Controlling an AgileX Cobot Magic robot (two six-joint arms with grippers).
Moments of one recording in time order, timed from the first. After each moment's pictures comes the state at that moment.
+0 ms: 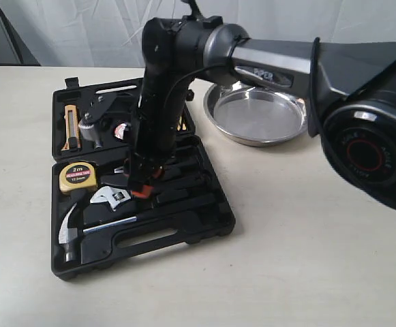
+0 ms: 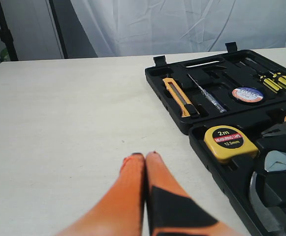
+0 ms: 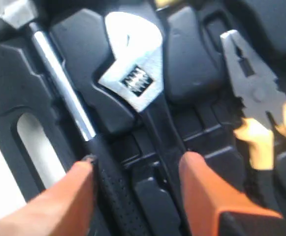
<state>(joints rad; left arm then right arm) 0.02 0.00 0.00 0.29 0.34 -0.28 0.72 2.32 -1.96 0.33 1.22 -0.80</state>
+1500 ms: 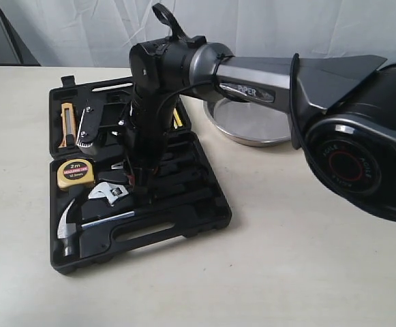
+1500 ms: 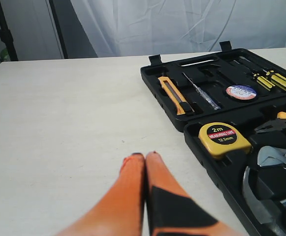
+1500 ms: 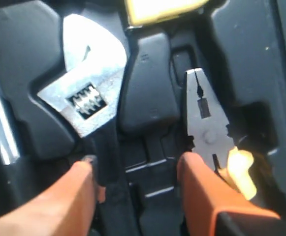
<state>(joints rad) 0.02 0.00 0.00 0.29 0.34 -0.28 0.76 2.36 -1.96 0.20 1.00 -0.96</state>
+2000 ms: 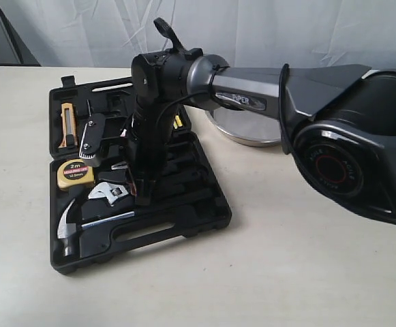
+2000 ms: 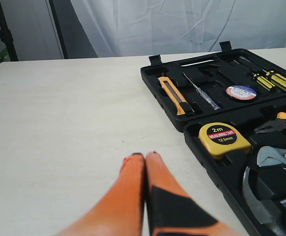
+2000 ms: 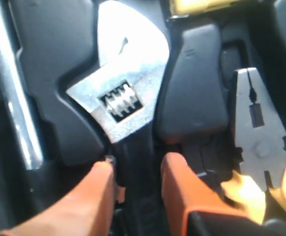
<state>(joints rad) 0.02 0.00 0.00 0.29 0.34 -0.28 0.76 2.42 -1.96 0.24 1.07 -1.00</state>
